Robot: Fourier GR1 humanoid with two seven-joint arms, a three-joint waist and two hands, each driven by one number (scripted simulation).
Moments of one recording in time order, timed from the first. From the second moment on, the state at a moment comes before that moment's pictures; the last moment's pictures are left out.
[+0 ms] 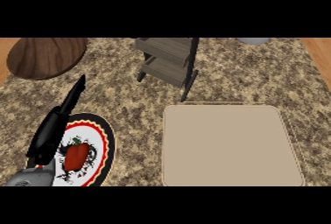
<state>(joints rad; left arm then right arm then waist) -0.09 0.19 0.01 -1.66 -0.30 -0.11 -0.08 -1.38 -0.55 -0.17 -1.51 0.40 0.62 0.98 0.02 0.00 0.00</state>
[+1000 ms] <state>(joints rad) -0.12 0.18 -0.01 -1.66 -0.31 -0.12 -0.07 -1.78 -0.28 -0.14 -0.69 0.63 0.25 0.88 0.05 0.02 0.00</state>
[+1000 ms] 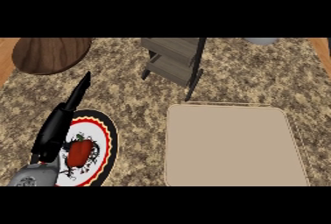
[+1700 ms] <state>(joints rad) -0.15 0.17 -0.02 -1.65 -0.32 -0.12 -0.07 -1.75 -0.15 -0.31 -0.48 0.57 -0.21 0.60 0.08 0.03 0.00</state>
